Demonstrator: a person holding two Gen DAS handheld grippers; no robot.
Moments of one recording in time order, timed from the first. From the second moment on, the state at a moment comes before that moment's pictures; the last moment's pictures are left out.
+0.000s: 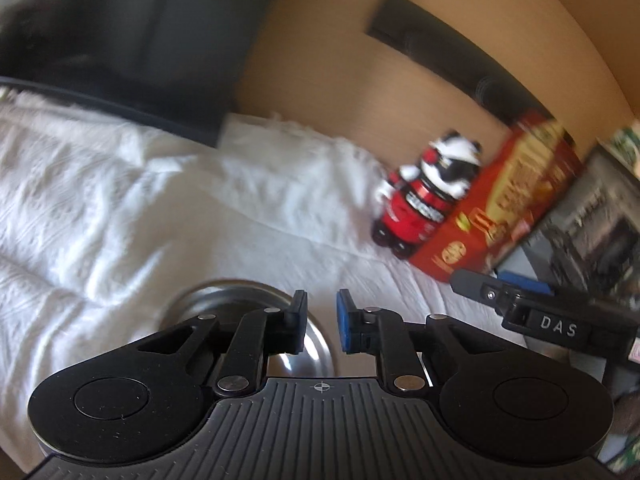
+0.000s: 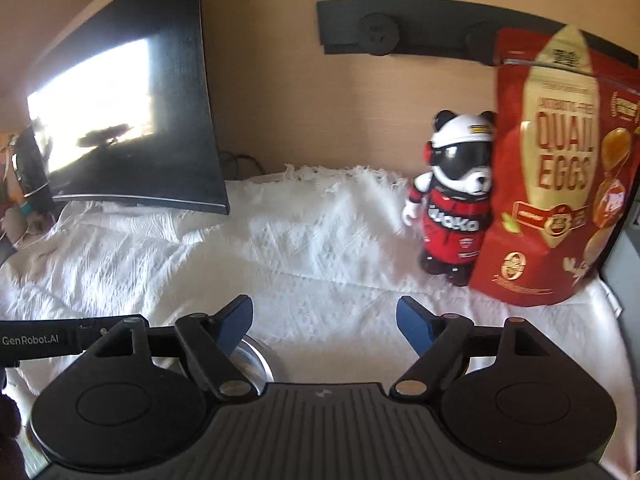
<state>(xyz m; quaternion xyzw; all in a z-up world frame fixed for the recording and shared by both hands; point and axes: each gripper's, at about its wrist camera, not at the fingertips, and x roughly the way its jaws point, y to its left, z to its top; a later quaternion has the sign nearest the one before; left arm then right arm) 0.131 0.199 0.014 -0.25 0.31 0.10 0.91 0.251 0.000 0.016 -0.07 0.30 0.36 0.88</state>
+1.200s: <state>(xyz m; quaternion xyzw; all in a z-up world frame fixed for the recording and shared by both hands) 0.194 0.082 -0.039 -0.20 0.48 0.09 0.85 0.300 -0.128 -0.104 -0.12 0.41 0.36 0.83</state>
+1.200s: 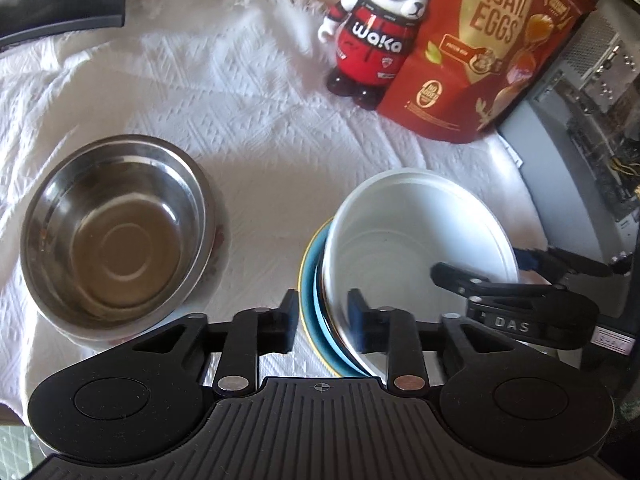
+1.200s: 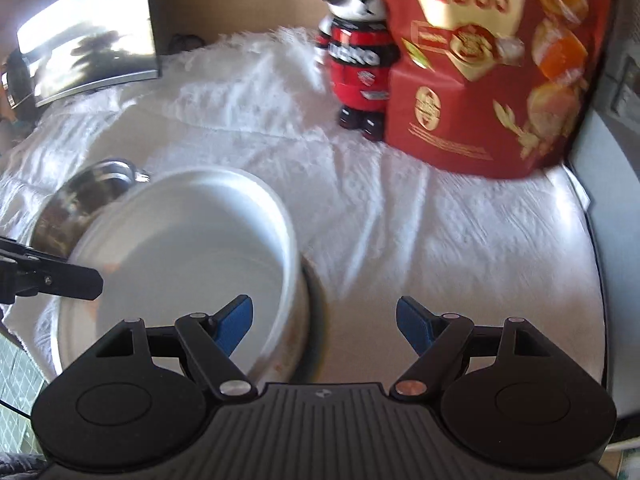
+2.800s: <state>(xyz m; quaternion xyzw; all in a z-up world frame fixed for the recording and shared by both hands) 0.229 0.082 -0.087 -0.25 0.51 0.10 0.81 0.318 -0.101 -0.141 -0.03 0.58 0.43 0.69</state>
